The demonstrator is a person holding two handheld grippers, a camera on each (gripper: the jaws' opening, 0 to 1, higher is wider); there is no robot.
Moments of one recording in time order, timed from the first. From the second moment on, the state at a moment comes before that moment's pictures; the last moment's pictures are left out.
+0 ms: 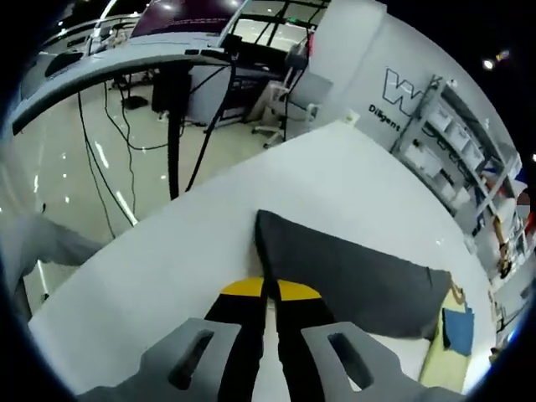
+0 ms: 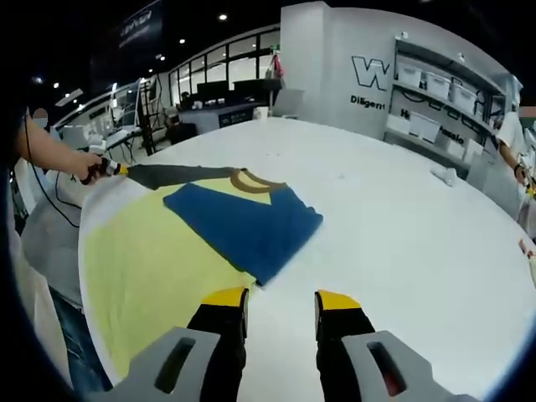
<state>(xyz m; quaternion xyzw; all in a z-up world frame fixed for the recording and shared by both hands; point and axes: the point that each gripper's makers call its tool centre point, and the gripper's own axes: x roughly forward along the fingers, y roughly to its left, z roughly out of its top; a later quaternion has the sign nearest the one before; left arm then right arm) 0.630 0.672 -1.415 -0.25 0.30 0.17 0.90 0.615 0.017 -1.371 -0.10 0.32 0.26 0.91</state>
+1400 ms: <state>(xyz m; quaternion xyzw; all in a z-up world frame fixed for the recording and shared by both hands) 0.722 0.460 -1.219 -0.28 0.09 -0.17 0.94 0.601 0.011 -1.369 -0.07 0.30 0.26 0.91</state>
